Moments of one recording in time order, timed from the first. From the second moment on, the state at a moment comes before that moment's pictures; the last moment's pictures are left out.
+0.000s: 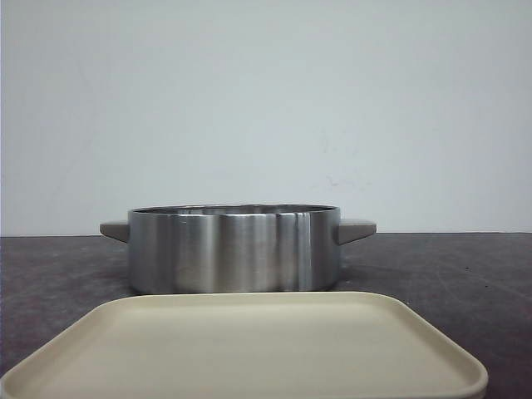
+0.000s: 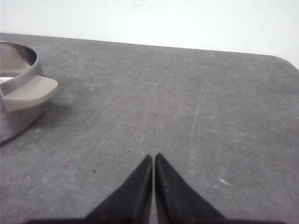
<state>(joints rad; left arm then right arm) -0.49 0.33 1.14 -0.93 -0.24 -0.09 0.10 0.01 0.01 -0.17 -0.02 0.00</state>
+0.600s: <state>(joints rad) -0.06 0.08 0.08 0.07 0.13 -0.12 0.10 0.01 0.01 -0.17 -0.02 0.00</state>
